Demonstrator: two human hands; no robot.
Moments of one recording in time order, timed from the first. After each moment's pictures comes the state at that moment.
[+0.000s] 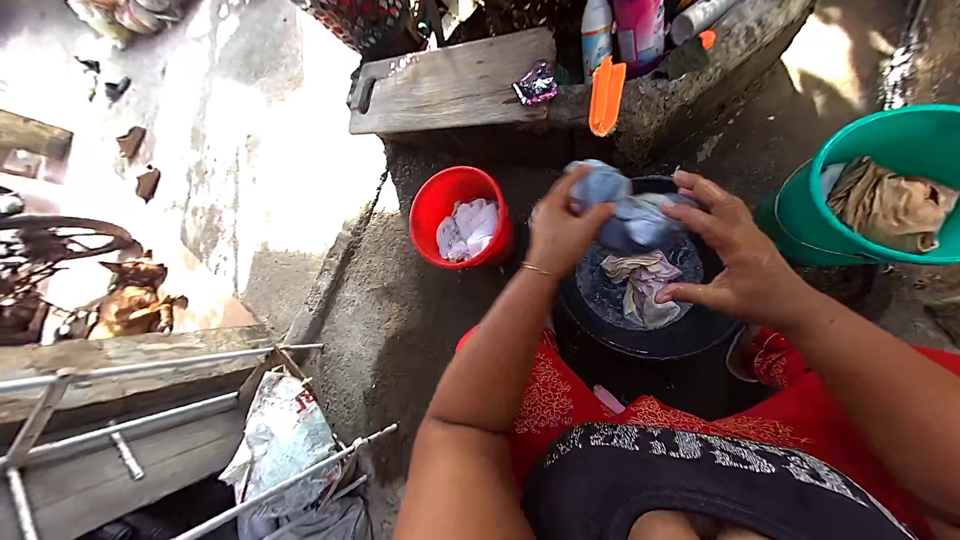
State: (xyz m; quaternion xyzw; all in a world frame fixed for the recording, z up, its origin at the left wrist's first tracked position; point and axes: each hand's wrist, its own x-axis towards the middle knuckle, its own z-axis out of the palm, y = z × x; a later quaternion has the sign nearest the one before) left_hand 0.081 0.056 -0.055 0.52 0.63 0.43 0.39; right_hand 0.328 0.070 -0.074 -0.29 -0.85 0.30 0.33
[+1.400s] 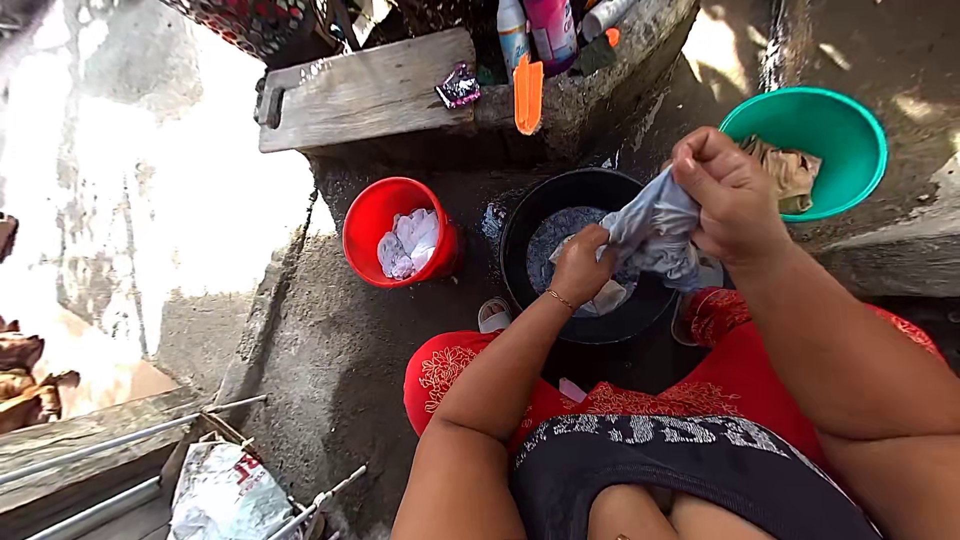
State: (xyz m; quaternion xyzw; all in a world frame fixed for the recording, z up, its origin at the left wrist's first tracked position) left_hand 0.183 0.039 -0.131 0.66 0.52 0.36 0.41; right_hand 0.362 0.088 -0.040 -0.31 -0.62 0.52 0.49
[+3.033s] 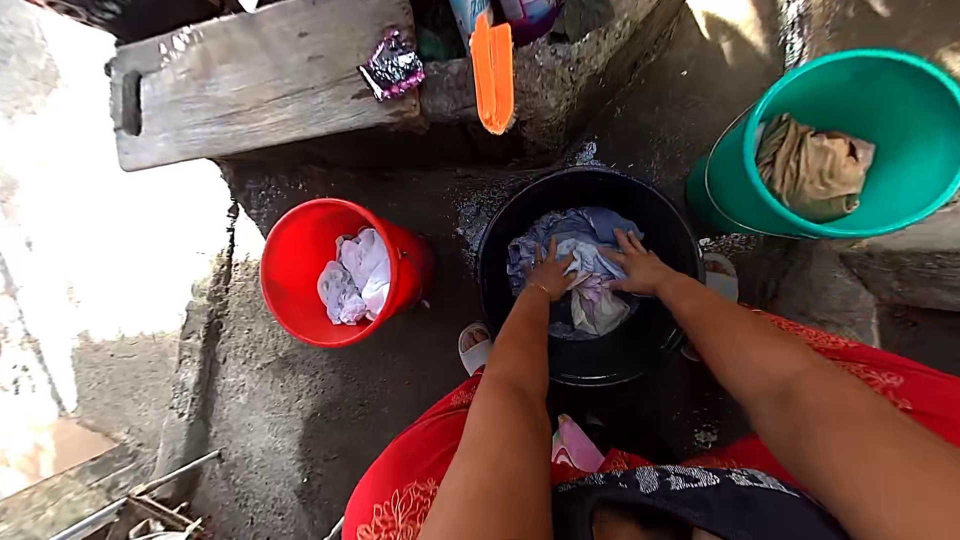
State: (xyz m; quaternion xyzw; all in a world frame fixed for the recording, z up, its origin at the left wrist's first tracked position) left_hand 0.158 0.126 -0.365 0.66 0.57 -0.15 0.46; right_hand 0.383 0.139 -0.351 -0.56 -0.68 0.43 -0.19
